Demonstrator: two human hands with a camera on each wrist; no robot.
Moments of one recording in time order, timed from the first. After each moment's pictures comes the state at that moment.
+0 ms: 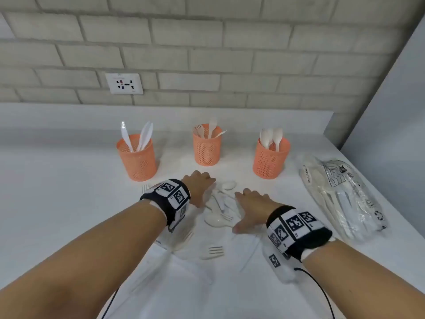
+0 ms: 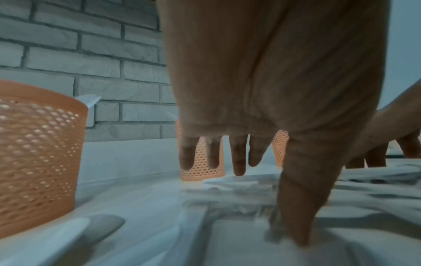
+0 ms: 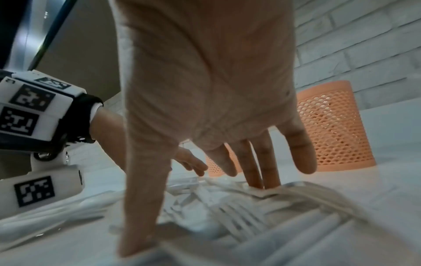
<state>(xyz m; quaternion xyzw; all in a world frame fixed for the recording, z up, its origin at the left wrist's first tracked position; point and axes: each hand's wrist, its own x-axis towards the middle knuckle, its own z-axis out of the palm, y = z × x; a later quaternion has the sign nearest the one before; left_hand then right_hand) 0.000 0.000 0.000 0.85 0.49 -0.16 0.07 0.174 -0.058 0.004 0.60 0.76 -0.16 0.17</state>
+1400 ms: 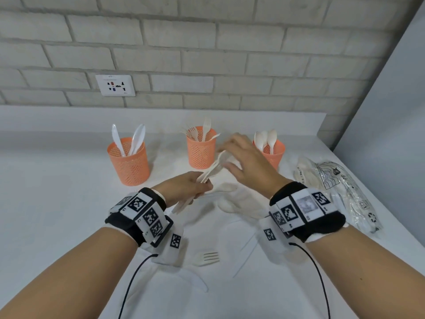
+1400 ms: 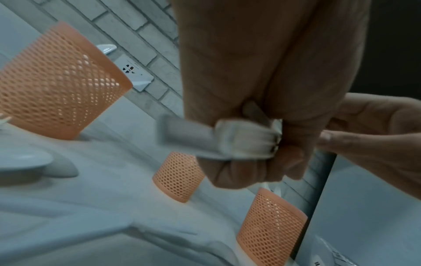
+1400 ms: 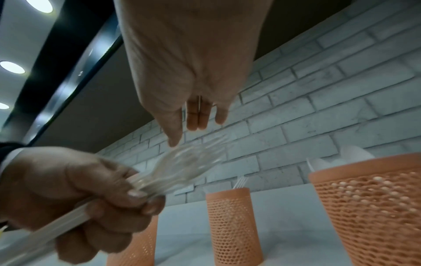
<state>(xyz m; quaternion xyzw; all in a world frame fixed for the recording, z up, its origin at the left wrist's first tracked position) -0.014 -0.031 0.041 0.70 0.49 0.16 0.49 0.173 -0.031 0.069 0.40 0.86 -0.03 -0.32</state>
